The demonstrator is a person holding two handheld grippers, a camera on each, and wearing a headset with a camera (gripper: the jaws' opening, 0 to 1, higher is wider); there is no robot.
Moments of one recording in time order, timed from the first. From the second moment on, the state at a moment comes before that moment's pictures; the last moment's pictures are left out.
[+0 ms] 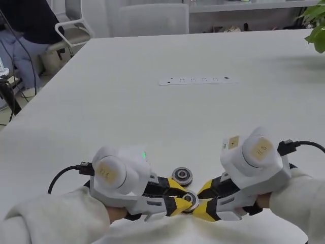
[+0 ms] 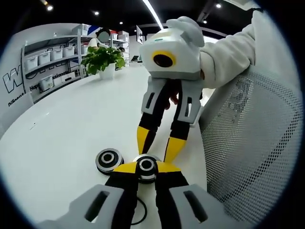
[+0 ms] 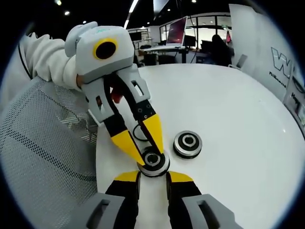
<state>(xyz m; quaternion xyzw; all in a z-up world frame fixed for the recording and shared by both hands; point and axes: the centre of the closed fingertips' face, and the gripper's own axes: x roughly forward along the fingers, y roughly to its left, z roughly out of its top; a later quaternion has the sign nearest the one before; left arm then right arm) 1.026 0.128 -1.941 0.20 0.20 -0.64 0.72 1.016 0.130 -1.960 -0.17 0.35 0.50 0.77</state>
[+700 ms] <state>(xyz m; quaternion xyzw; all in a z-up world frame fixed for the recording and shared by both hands) 1.026 0.129 -1.940 0.19 0.20 -0.64 0.72 1.015 0.127 -1.963 -0.20 0.35 0.51 0.76</state>
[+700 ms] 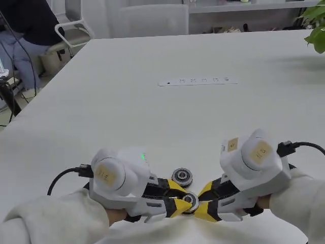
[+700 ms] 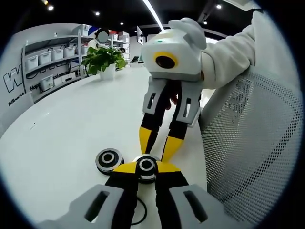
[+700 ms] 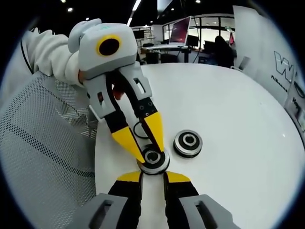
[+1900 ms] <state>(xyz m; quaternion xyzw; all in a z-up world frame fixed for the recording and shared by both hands) 1.027 0.130 -1.939 0.19 0.19 -0.64 0.72 1.018 0.124 -1.959 -0.19 0.35 0.50 0.77</state>
